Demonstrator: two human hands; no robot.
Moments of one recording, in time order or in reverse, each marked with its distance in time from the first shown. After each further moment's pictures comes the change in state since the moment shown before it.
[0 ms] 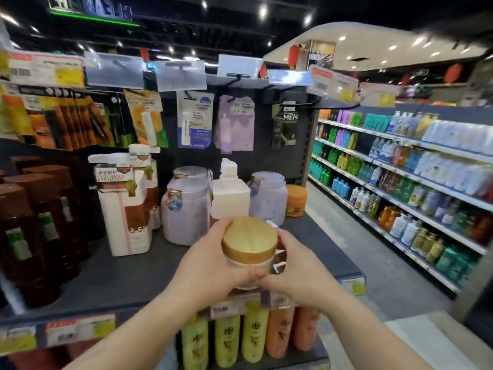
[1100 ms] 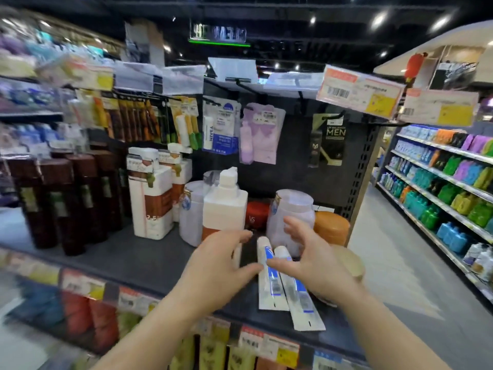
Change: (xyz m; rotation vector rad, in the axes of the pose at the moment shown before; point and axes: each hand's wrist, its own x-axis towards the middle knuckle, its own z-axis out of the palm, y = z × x) left_hand 0.046 0.032 0.072 0.393 0.367 -0.100; right_hand 0.104 0.064 -0.075 -0.072 -0.183 -0.274
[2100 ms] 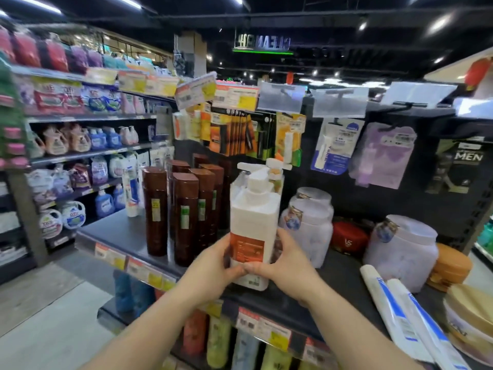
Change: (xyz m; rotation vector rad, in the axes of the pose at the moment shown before) left_hand -0.016 -0.203 -0.115 -0.390 -0.065 -0.226; right_hand 0.081 -0.140 0.197 0.386 -0.125 0.014
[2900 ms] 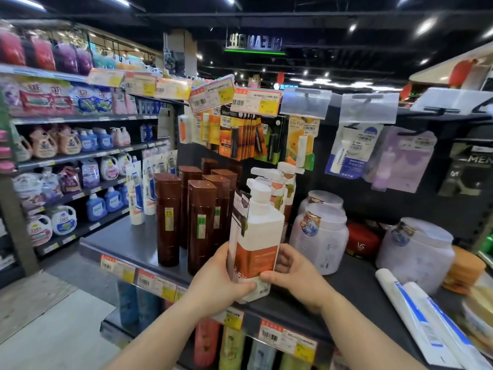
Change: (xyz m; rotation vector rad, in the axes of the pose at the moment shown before) left_hand -0.003 -0.022 -0.025 -0.014 -0.014 -0.113; right_hand 0.019 0.021 0.017 0.221 -0.173 0.162
